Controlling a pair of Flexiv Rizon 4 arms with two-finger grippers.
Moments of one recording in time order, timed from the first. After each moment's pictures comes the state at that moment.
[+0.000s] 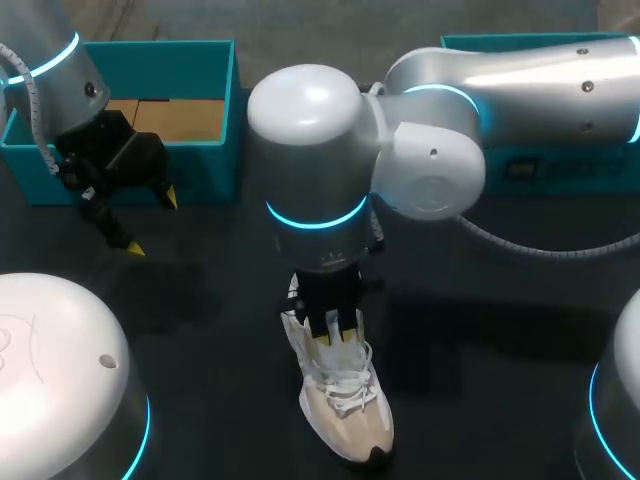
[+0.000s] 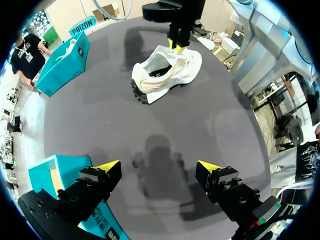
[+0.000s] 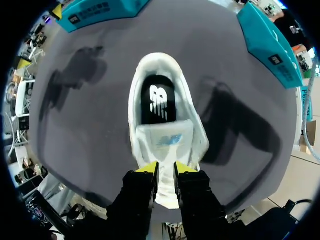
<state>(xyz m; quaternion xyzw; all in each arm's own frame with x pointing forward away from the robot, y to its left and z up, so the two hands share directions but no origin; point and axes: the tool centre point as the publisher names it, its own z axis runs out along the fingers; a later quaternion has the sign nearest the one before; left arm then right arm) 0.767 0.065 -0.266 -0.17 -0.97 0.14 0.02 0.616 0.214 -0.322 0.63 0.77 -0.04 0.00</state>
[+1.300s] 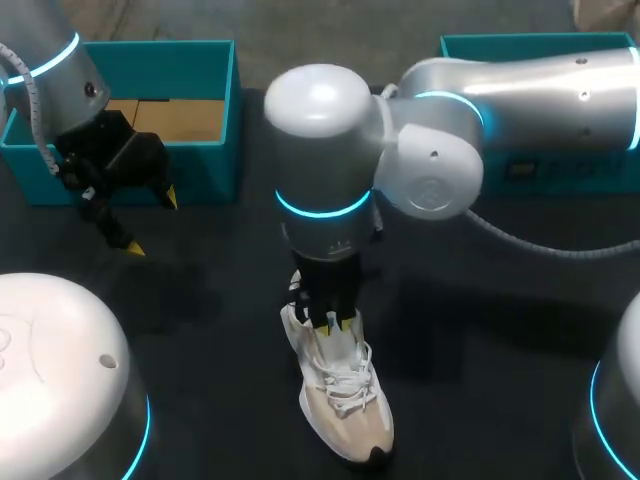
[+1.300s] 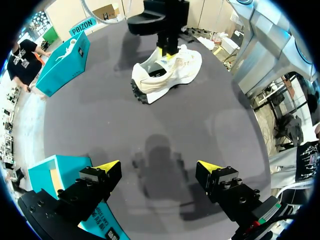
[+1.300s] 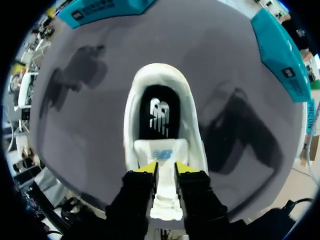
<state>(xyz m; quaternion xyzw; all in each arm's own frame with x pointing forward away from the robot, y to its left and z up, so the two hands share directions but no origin) 0.767 0.065 -0.266 -0.17 -0.97 0.14 0.02 0.638 0.214 -0.330 0.59 0.80 -0.03 0.00</state>
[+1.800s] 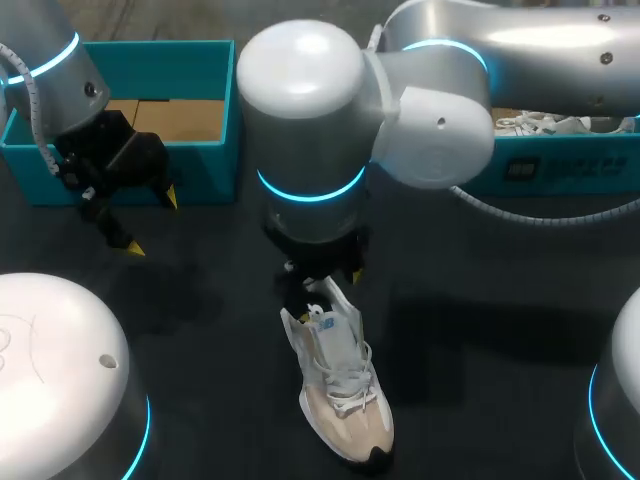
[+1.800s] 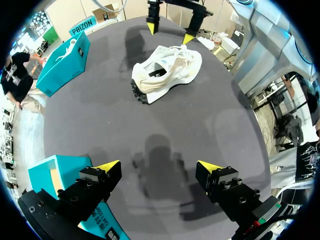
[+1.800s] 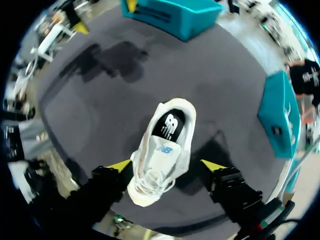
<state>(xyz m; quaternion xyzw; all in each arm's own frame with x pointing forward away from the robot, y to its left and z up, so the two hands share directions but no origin) 0.767 0.065 -0.266 -0.17 -0.97 0.14 0.02 0.646 0.217 -0.263 0.40 0.91 0.00 0.06</state>
